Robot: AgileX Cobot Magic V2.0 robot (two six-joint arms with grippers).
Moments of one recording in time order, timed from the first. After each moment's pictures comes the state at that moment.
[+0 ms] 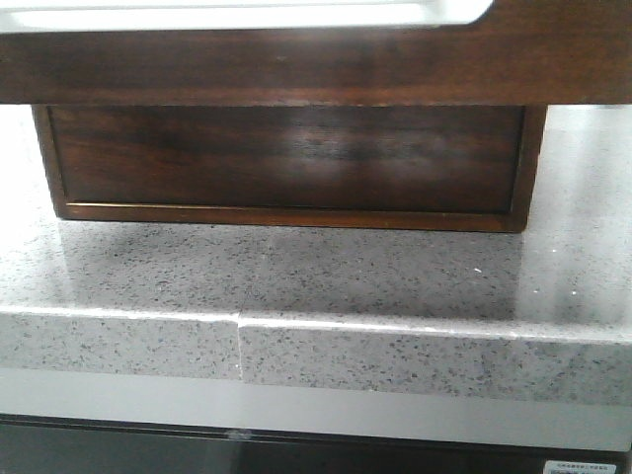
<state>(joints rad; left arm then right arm) -0.28 0.40 -0.68 -0.67 0.83 0.53 0.72 0.19 -0.63 -0.10 0.64 -0.21</state>
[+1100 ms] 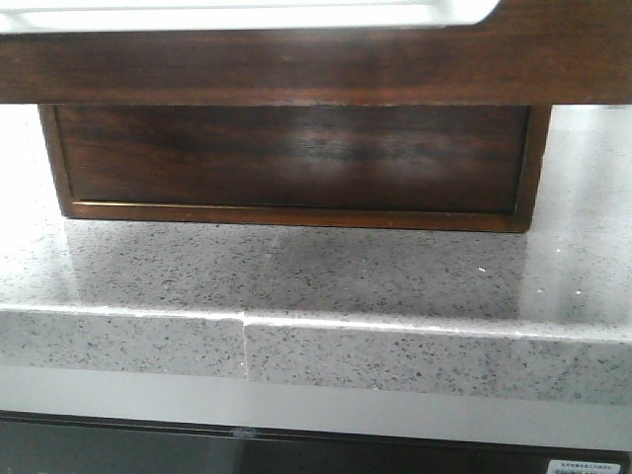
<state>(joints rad) -0.28 0.06 -0.09 0.13 0.21 -0.17 0.72 0.19 -0.63 -0.10 0.64 -0.21</state>
